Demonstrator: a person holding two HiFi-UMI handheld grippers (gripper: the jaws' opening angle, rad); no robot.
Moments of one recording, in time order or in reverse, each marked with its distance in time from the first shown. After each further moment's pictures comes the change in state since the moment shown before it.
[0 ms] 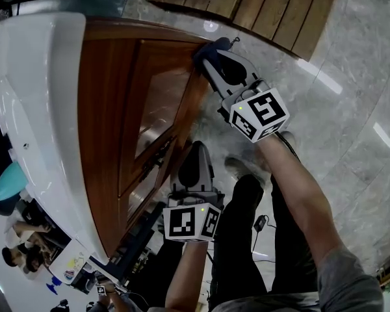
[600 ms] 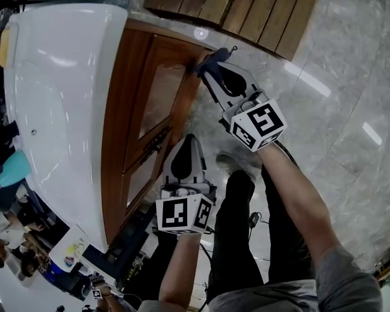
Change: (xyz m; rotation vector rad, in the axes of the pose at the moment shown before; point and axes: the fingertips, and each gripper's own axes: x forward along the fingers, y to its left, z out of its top) left arm -0.034 -0.018 0.039 0.001 -0.046 -0.045; right arm -0.050 0.039 0.040 -0.051 0.034 -0.013
